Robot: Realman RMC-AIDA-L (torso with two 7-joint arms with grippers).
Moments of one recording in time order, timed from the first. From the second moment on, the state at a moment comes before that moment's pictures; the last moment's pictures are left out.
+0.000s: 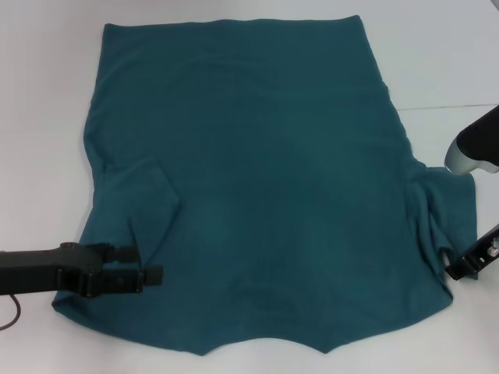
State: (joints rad) left arm -0.51 -2.07 0.67 0.84 2.15 1.66 -1.83; right arm 0.57 2.09 -1.15 -1.15 -2.93 -1.38 2.49
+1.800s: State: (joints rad) left arm -0.51 -2.07 0.66 0.84 2.15 1.66 -1.84; right arm 0.52 2.10 -1.26 -1.32 -2.93 -1.24 2.52
